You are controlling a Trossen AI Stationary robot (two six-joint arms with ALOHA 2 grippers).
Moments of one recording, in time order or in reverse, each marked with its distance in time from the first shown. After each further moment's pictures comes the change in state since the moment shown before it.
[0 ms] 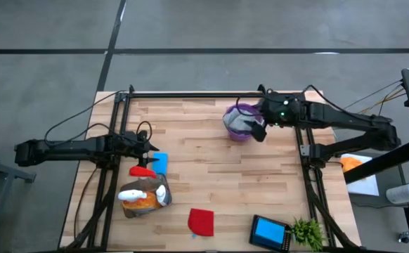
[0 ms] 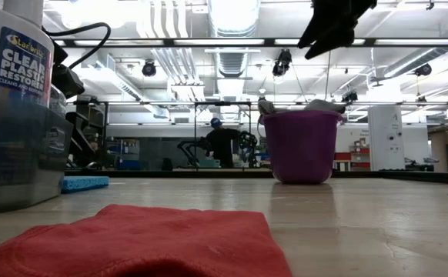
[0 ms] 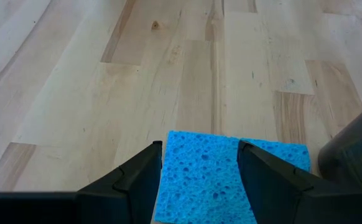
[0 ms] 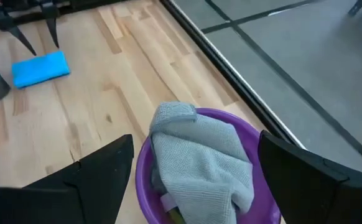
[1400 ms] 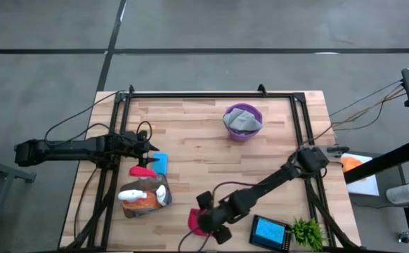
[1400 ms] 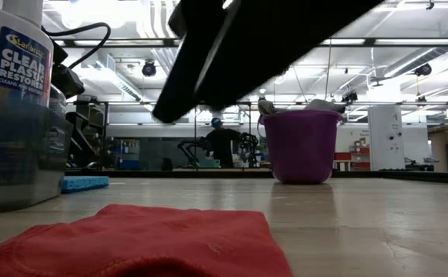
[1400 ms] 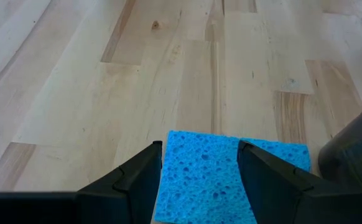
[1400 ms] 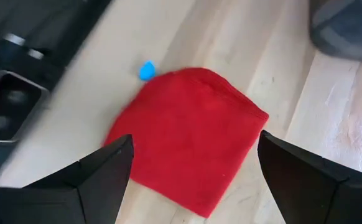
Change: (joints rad) left arm 0.001 0.000 0.000 0.000 0.000 0.000; right arm 0.699 1.100 0.638 0.119 -0.192 -0.141
